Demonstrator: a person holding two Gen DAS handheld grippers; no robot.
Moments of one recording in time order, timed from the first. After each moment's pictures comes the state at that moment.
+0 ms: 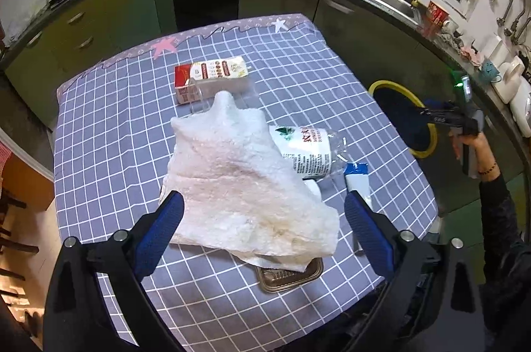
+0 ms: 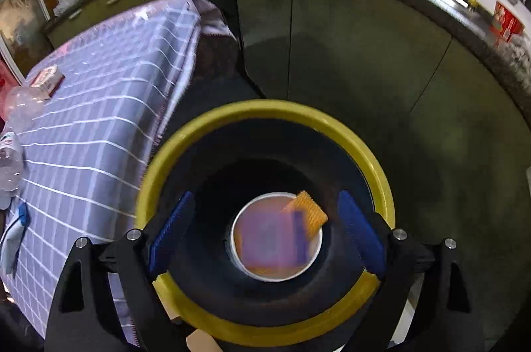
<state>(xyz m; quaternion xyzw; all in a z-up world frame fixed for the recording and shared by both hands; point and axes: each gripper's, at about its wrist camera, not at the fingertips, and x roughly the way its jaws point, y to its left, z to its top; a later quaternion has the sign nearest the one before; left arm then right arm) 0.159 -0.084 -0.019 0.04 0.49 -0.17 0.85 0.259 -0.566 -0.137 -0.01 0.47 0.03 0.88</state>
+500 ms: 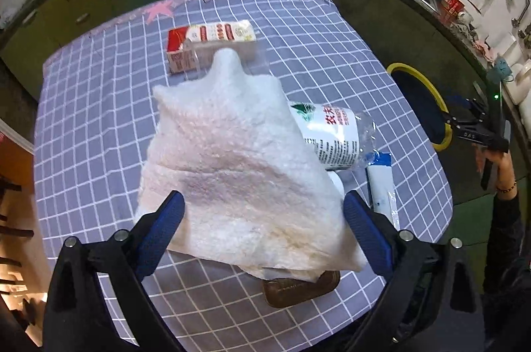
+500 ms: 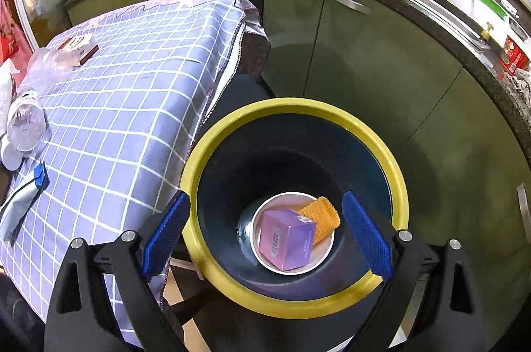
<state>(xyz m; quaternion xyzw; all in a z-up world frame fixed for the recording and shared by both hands) 0.185 -0.085 -0.062 0.03 0.54 -0.17 0.82 0.225 -0.517 -0.131 -0.06 0.46 0.06 0.88</state>
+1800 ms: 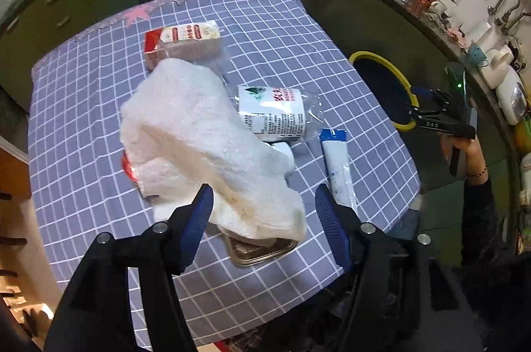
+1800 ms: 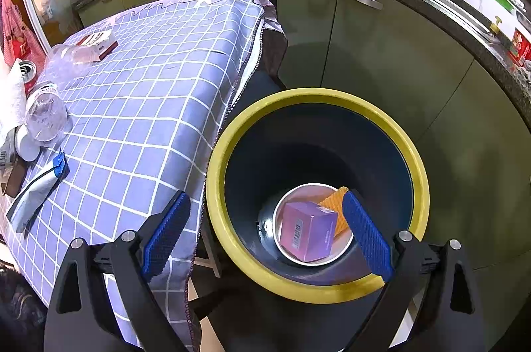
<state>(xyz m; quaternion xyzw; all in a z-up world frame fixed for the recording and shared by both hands) 0.151 -0.096 -0.034 0.03 0.54 -0.22 0.81 0.208 -0.511 -0.134 -0.04 0.46 0.09 0.88</state>
